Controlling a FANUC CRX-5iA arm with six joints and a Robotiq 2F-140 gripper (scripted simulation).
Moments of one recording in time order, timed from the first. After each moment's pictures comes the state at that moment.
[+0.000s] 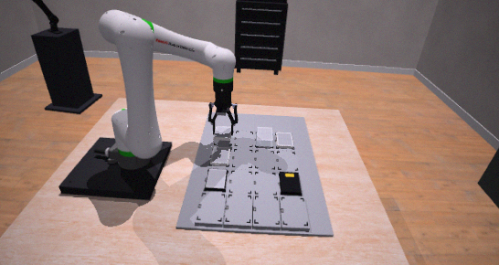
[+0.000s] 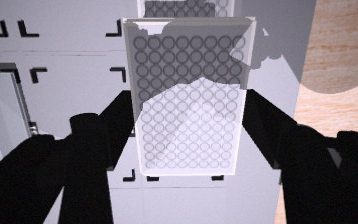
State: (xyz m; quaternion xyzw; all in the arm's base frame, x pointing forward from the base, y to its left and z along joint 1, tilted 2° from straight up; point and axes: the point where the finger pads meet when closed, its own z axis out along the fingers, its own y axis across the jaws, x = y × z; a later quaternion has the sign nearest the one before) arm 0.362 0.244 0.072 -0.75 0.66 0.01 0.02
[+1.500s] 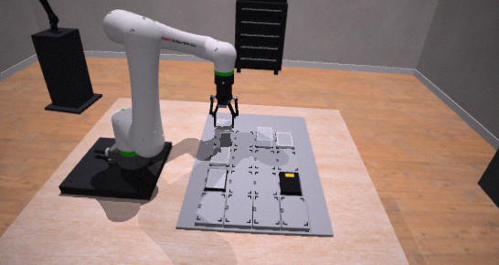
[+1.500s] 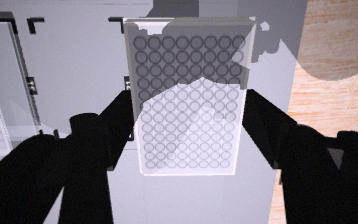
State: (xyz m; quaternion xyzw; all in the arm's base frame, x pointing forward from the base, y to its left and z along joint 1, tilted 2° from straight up) arm 0.357 0.289 0.088 -0.75 0.66 0.01 0.02
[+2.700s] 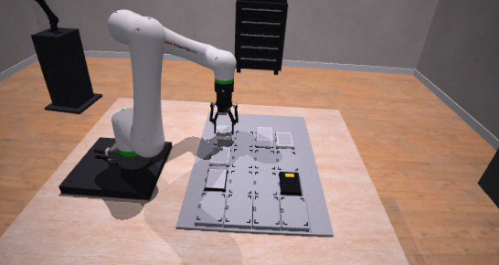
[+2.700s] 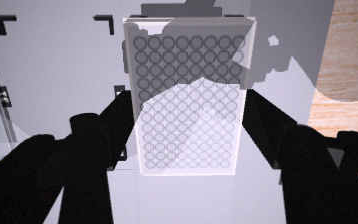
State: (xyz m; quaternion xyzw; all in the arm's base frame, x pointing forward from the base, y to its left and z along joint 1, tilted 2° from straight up) arm 0.357 0.290 0.049 -0.75 0.66 0.01 0.02
